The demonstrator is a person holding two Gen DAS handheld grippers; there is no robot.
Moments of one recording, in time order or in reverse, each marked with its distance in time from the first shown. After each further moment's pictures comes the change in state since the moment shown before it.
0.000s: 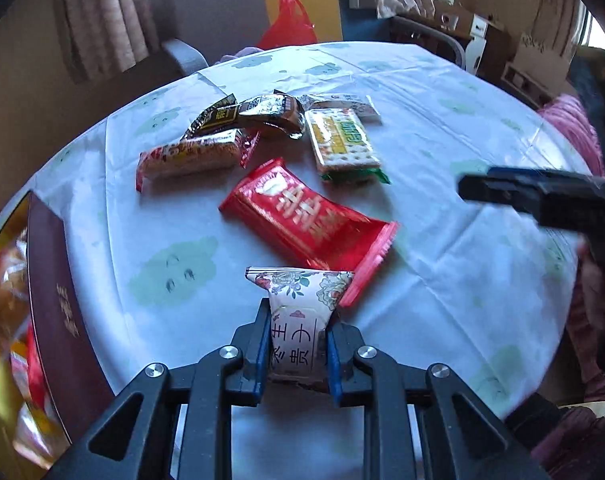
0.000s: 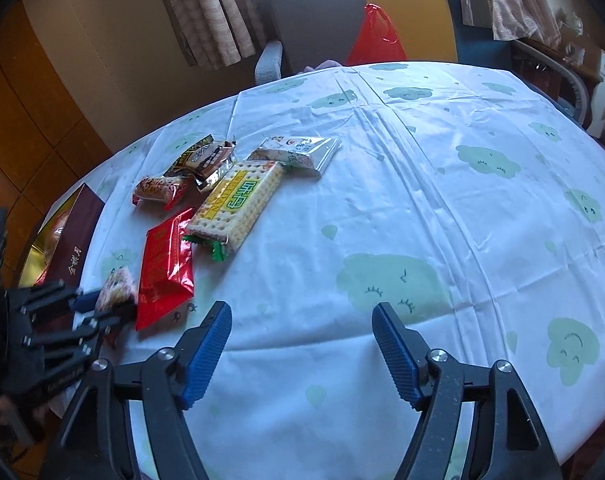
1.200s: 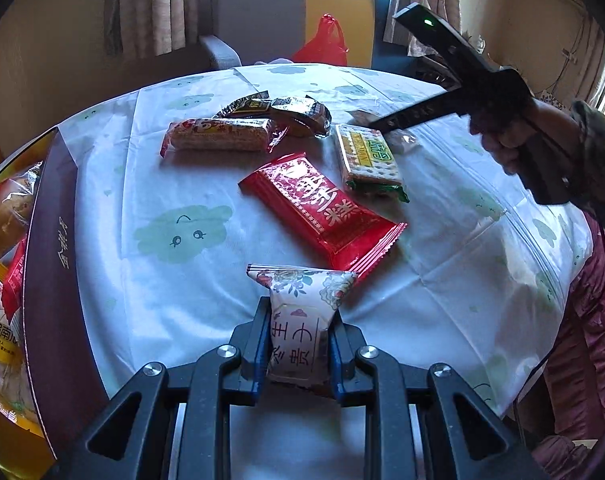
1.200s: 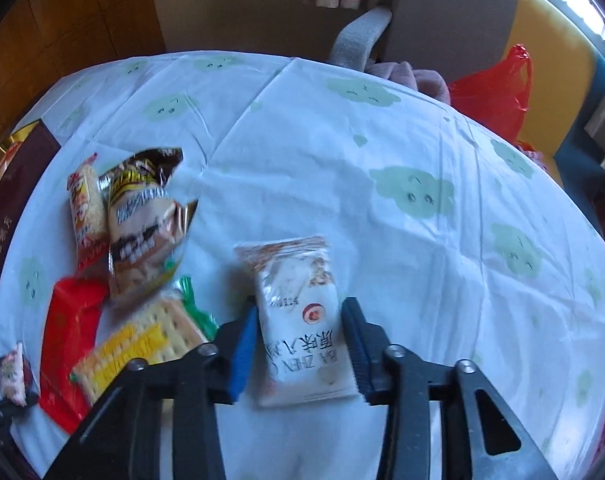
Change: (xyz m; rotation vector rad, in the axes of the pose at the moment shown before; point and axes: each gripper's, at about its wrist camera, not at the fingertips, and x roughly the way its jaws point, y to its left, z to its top) left arm 0.001 0.010 -0.020 -0.168 -0.083 -0.036; right arm 0.112 0.014 0.134 -0.504 0.207 -0.051
